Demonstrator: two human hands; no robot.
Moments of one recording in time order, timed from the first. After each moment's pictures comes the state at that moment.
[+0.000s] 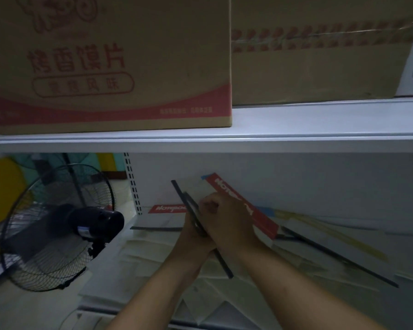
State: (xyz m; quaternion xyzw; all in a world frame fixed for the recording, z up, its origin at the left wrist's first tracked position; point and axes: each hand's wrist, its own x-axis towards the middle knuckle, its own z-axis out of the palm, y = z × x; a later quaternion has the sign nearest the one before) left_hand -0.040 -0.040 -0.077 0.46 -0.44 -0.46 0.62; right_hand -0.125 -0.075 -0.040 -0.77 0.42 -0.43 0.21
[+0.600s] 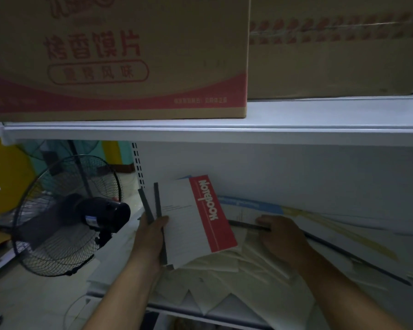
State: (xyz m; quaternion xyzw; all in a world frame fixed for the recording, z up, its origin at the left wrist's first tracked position) left_hand 0.030 -0.027 -0.086 0.54 -0.23 -0.39 0.71; right_hand -0.205 -0.118 -0.094 -0.78 0.56 -0.19 0.18
